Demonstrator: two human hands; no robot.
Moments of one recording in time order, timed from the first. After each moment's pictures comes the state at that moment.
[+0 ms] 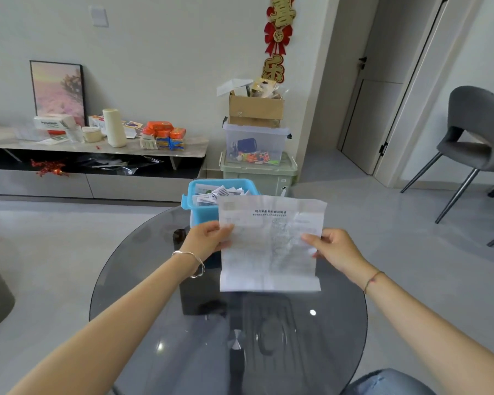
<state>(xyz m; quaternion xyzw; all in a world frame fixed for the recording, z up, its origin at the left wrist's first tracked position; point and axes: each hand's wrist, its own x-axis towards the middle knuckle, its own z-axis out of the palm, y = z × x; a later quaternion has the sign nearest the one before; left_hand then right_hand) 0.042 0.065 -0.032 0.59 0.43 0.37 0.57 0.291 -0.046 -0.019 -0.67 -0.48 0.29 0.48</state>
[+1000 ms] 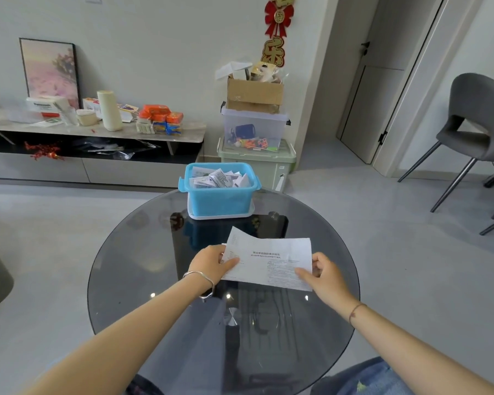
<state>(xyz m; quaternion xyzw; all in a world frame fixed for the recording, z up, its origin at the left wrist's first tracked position) 0.049 0.039 -0.109 0.78 0.49 0.18 0.33 0.283 -0.085 -0.111 -0.74 -0.48 0.25 0.41</state>
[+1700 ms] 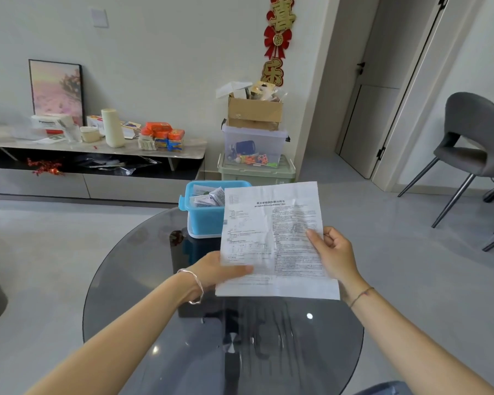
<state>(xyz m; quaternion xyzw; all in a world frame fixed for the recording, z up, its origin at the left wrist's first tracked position) 0.046 0.038 -0.054 0.64 0.39 0.19 0.64 0.278 -0.049 -0.030 -0.60 -0.39 0.27 0.65</state>
